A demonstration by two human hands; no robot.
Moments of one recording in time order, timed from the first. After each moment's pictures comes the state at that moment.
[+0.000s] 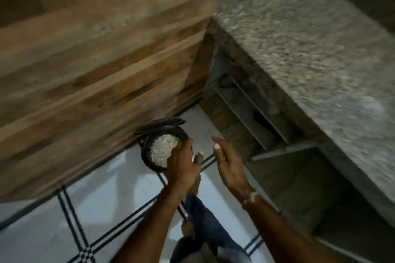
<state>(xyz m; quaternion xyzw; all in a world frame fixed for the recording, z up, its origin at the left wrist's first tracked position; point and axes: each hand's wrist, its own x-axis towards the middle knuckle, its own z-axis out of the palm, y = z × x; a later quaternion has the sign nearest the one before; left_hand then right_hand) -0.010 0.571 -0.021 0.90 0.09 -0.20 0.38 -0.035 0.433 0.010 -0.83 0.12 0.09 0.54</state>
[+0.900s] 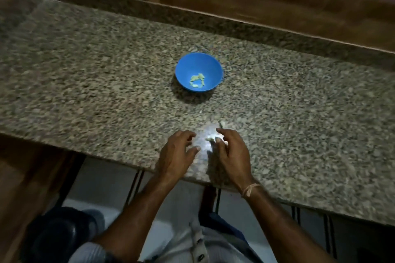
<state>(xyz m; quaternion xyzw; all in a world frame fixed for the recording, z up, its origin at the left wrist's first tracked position) -0.070 0.045 0.038 0.84 -0.36 -0.24 0.32 -0.215 -0.078 0.018 -0.82 0.39 -0.20 0.37</state>
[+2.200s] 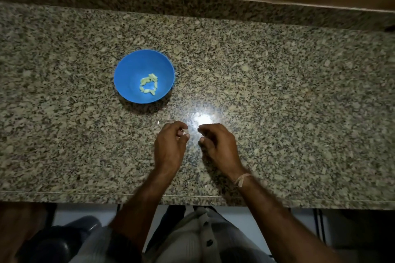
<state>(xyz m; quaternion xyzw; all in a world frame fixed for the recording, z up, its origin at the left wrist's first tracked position) -0.090 -0.083 0.010 0.84 -0.32 -0.25 0.36 -0.231 -0.172 0.003 -0.77 0.41 -0.18 0.45</state>
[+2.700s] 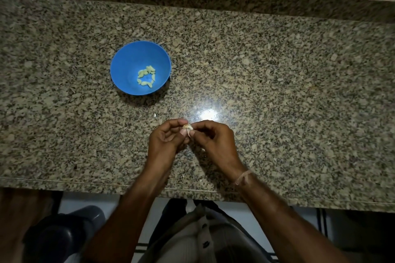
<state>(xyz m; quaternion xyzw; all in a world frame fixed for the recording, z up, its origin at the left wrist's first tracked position) -0.109 -0.071 0.039 0.67 -0.07 -0.45 0.59 -0.231 -0.169 0.031 -0.63 0.42 -0.18 0.63</state>
